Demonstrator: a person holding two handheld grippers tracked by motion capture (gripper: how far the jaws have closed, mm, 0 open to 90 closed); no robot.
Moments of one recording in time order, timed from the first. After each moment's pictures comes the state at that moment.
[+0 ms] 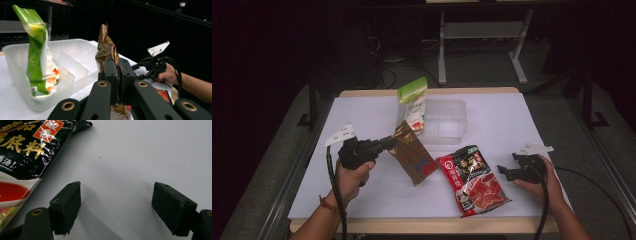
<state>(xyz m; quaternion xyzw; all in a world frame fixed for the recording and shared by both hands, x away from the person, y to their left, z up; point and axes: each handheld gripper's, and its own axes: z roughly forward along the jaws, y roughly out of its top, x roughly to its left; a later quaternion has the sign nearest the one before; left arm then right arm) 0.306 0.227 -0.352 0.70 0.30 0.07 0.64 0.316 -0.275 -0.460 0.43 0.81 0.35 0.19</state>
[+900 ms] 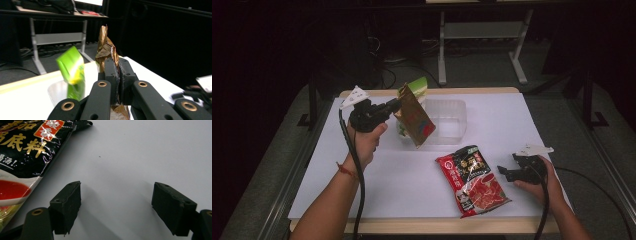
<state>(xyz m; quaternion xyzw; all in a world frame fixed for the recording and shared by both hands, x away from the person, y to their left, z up) 0.371 0.190 -0.297 0.68 0.37 0.19 0.60 0.314 -0.275 -0.460 0.42 0.81 0.35 0.20</state>
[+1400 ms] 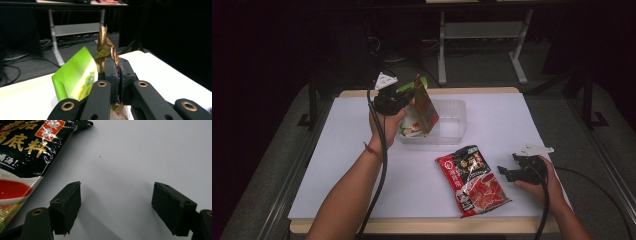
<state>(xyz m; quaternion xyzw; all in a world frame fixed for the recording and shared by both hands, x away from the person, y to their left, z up) 0.418 0.138 -0.303 0.70 0.41 0.23 0.54 0.313 -0.276 -0.460 0.42 0.81 0.35 0.19</state>
